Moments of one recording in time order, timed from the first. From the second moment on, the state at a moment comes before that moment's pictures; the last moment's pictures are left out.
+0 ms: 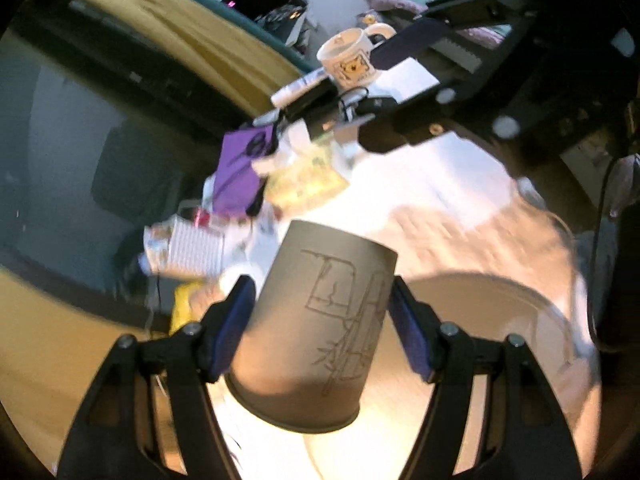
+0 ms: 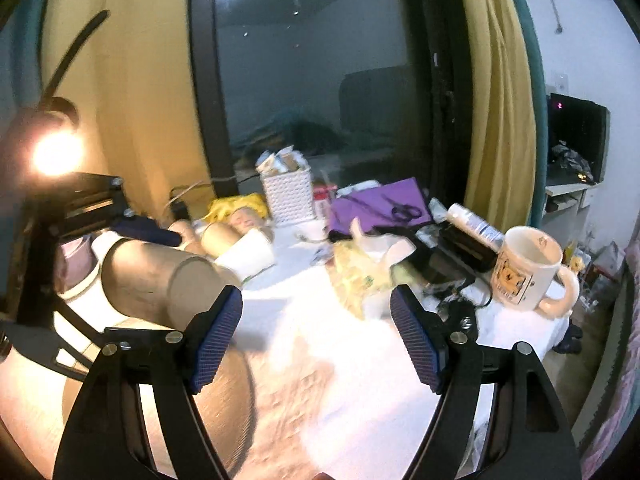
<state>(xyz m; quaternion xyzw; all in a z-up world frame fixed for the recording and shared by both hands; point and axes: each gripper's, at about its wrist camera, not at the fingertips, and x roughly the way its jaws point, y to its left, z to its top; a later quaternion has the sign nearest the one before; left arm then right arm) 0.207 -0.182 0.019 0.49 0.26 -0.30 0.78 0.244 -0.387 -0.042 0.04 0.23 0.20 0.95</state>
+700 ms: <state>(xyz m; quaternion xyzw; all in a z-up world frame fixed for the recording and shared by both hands) 0.146 -0.119 -0.081 0.43 0.36 -0.26 0.78 0.210 -0.321 -0.101 0.06 0.34 0.31 0.89</state>
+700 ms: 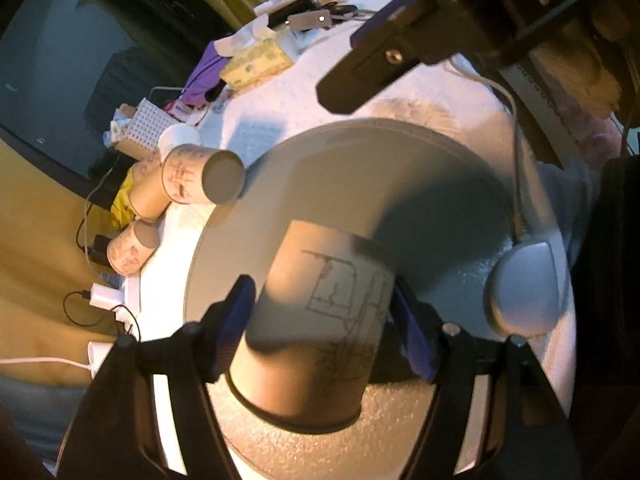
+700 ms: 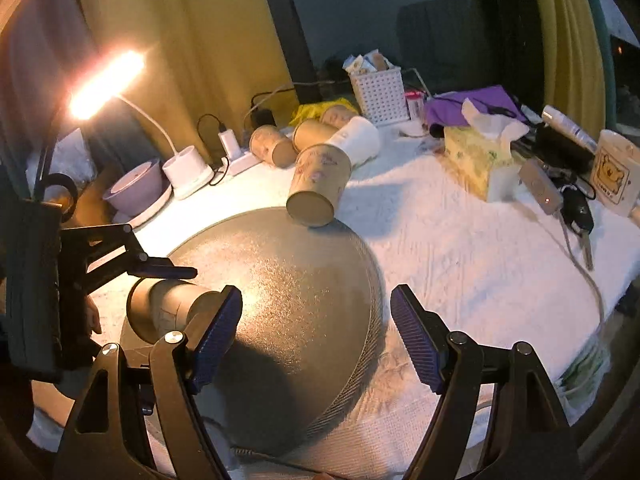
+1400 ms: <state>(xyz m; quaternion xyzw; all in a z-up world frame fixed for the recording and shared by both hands) 0.149 -0.113 -0.074 0.36 0.39 -0.28 0.80 0.213 -0.308 -0.105 0.02 0.35 0.33 0.88</state>
